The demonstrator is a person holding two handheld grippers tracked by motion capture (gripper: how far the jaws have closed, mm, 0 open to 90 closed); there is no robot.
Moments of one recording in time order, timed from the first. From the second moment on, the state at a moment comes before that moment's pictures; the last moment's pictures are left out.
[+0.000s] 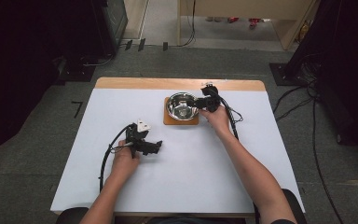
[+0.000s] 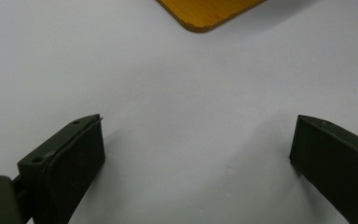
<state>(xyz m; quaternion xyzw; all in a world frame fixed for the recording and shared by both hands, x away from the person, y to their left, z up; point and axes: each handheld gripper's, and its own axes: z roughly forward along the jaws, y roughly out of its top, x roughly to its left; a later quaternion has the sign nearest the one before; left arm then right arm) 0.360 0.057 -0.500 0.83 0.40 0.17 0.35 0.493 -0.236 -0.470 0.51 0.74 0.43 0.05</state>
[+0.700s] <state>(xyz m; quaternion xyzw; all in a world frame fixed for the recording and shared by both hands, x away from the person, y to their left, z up) 0.360 0.057 -0.500 0.83 0.40 0.17 0.35 0.481 -0.233 -0.453 0.49 0.76 0.42 0.09</state>
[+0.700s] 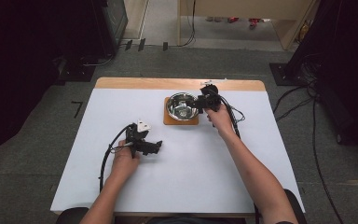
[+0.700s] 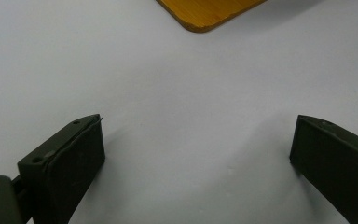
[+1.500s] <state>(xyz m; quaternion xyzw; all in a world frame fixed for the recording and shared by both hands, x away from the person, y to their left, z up) 0.360 0.057 -0.500 0.83 0.40 0.17 0.35 0.455 -0.231 -0.437 0.47 0.77 0.43 0.09</state>
